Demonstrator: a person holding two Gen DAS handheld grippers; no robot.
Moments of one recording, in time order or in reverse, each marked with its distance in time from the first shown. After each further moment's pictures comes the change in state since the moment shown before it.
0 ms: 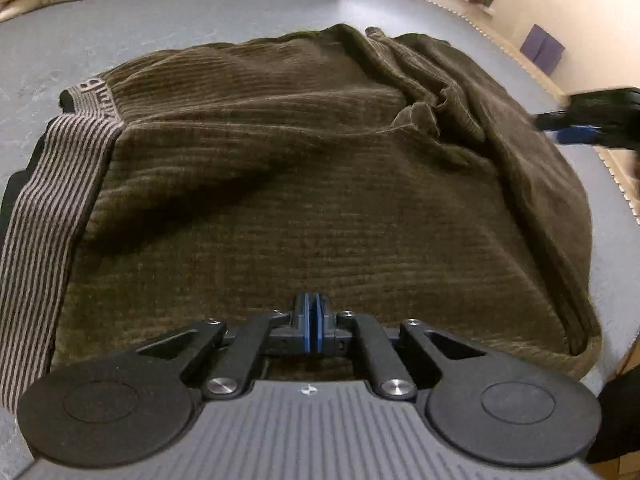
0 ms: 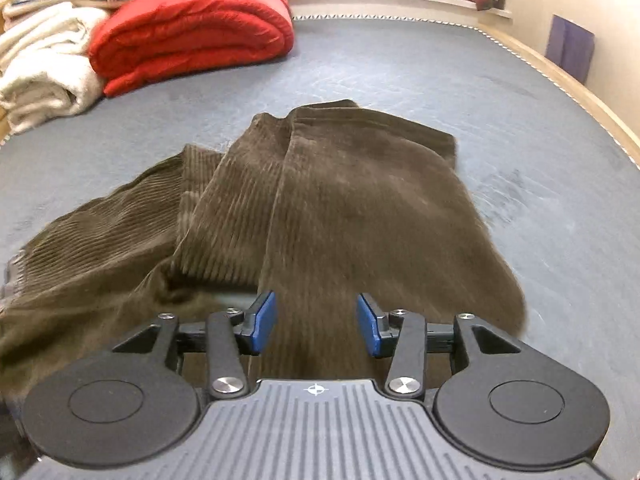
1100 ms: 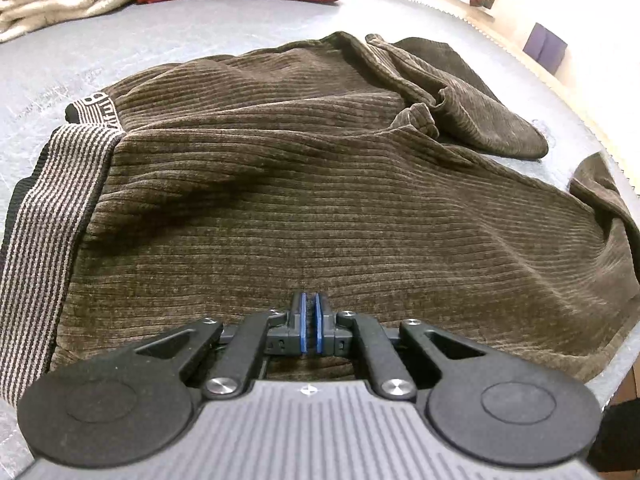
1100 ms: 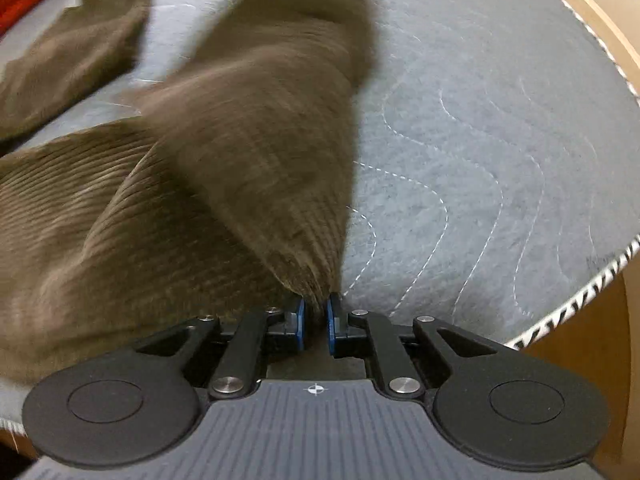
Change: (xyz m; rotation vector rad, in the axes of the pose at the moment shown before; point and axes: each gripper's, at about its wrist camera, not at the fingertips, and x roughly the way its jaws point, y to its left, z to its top) left arm -0.006 -0.007 -0.025 0.023 -0.057 0.061; right arm -0.052 -0.240 -0.143 0.233 0.371 -0.087
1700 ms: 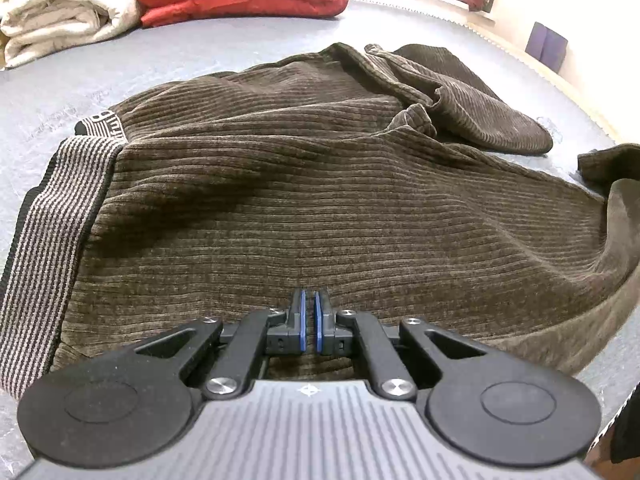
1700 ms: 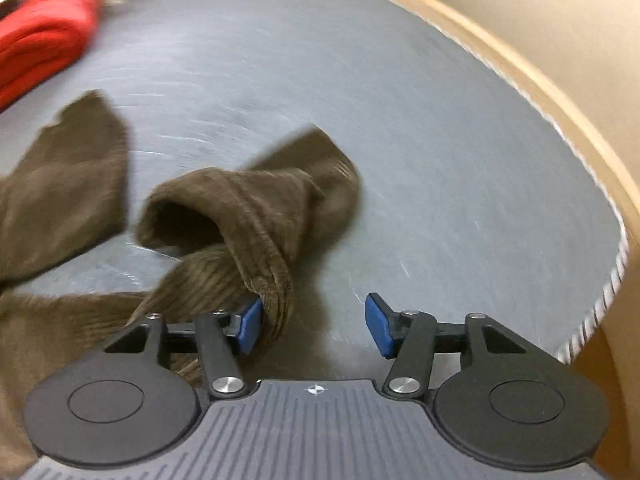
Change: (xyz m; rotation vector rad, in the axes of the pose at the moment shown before) left arm -0.002 -0.012 -0.013 0.039 -0.063 0.060; right arm -0.044 0.004 0.058 0.229 -0.181 -0.104
